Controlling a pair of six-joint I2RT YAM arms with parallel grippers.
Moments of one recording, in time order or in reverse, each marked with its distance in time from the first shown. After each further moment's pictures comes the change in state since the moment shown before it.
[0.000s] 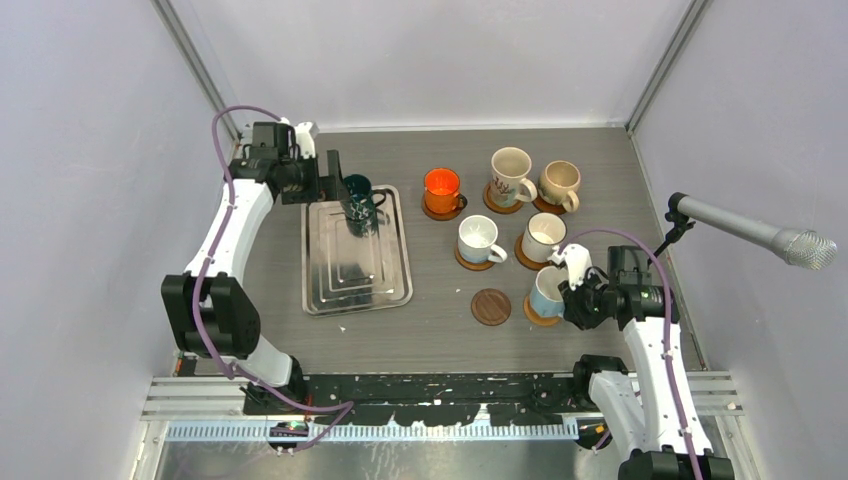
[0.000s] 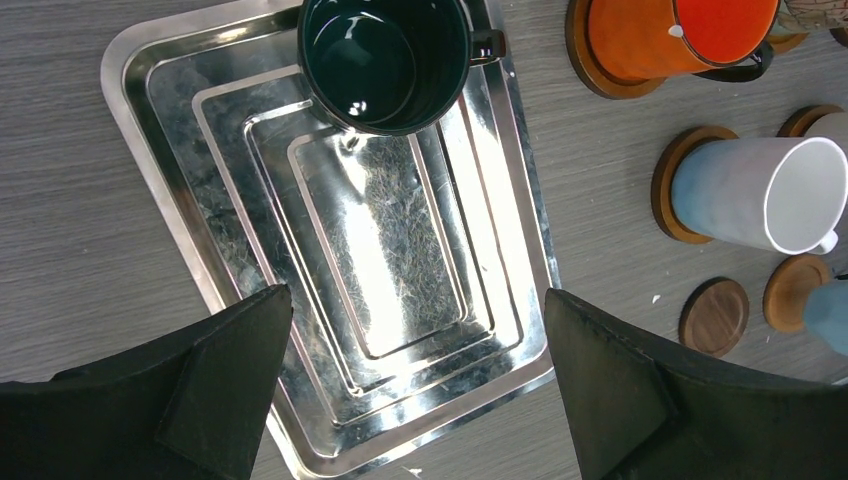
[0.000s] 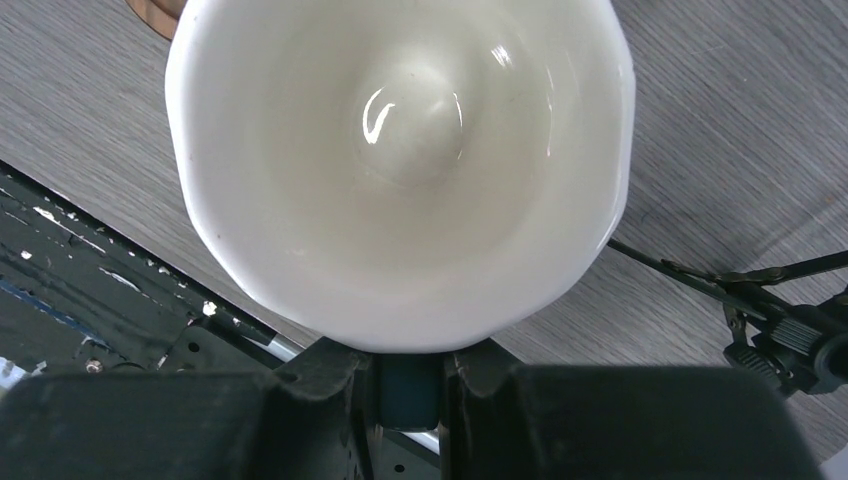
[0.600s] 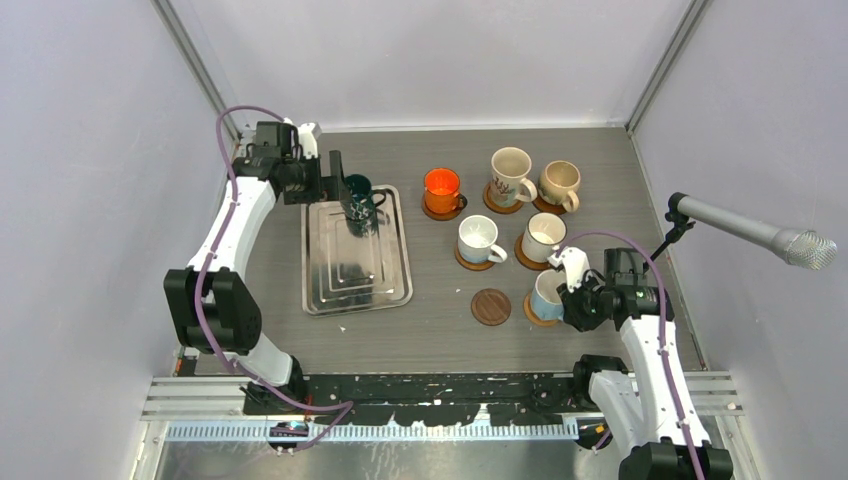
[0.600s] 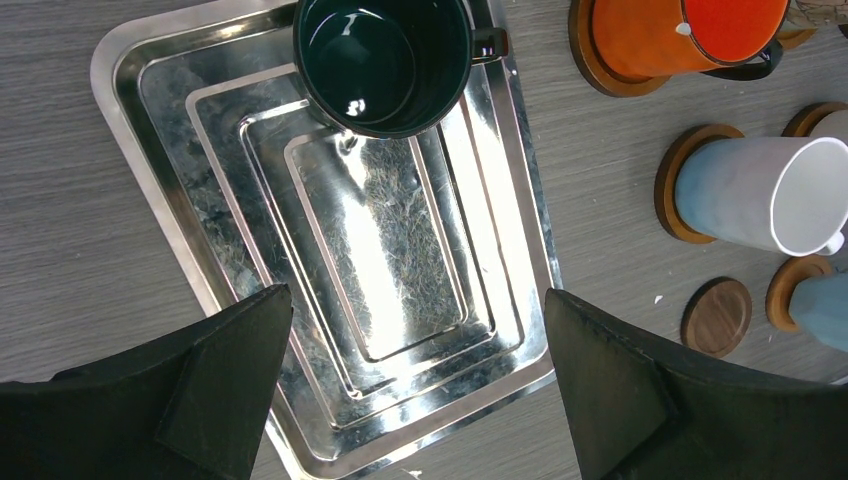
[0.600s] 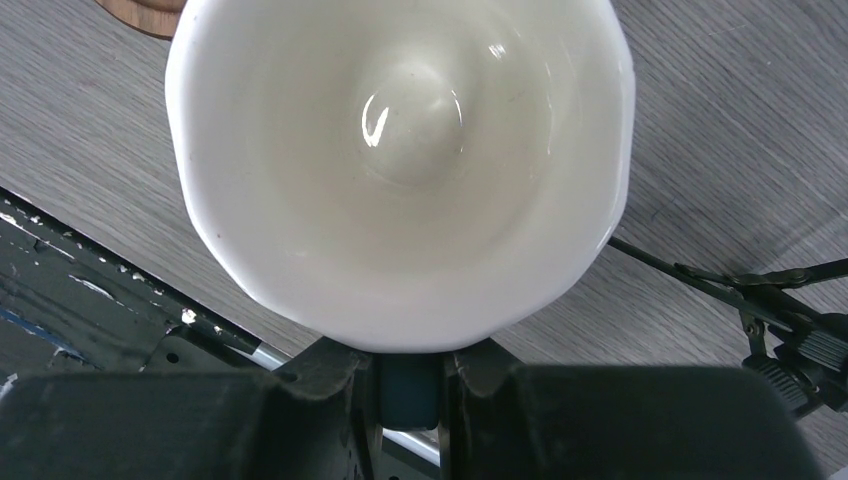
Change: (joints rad) left arm -0.006 0.026 0.008 0.000 -0.001 0.000; right arm -0.001 0.017 -0.057 0.054 0.023 0.001
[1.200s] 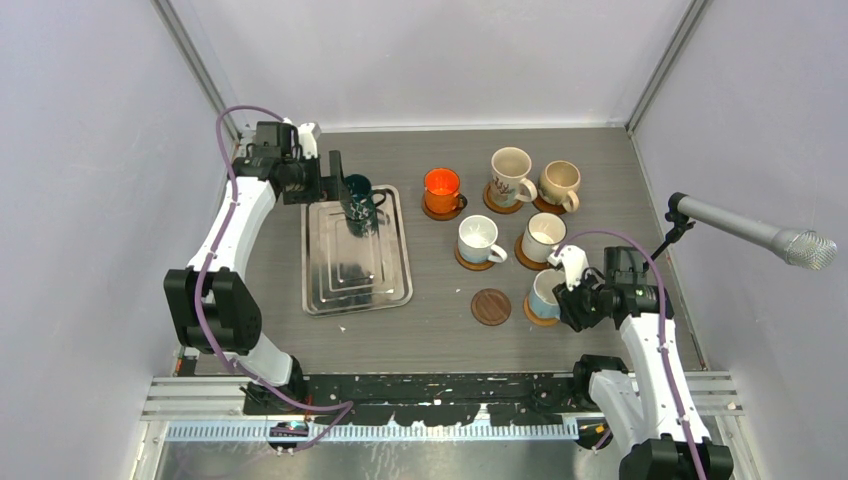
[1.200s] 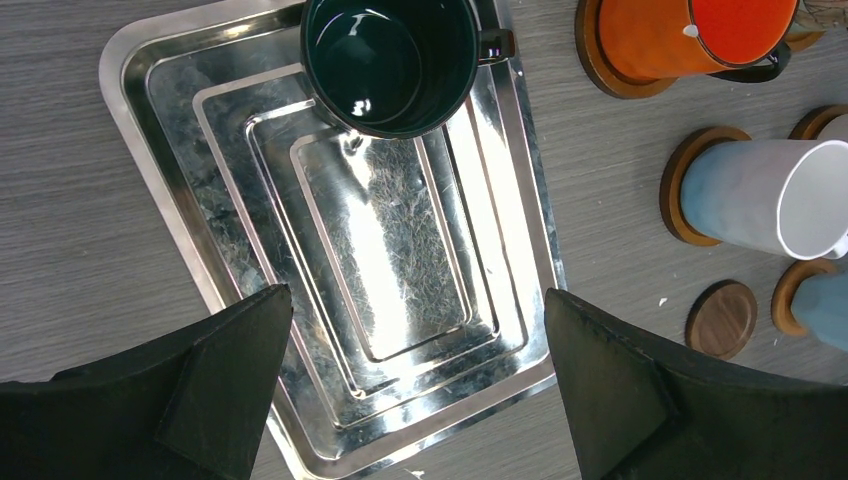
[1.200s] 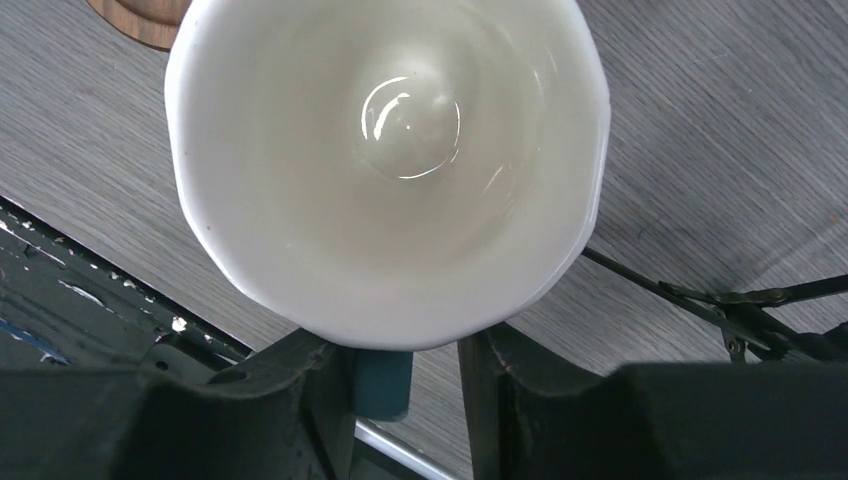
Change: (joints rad) left arm 0.000 0.000 0.000 0.000 -0.010 0.000; right arm -0.001 0.013 -0.002 0.026 -0.013 -0.019
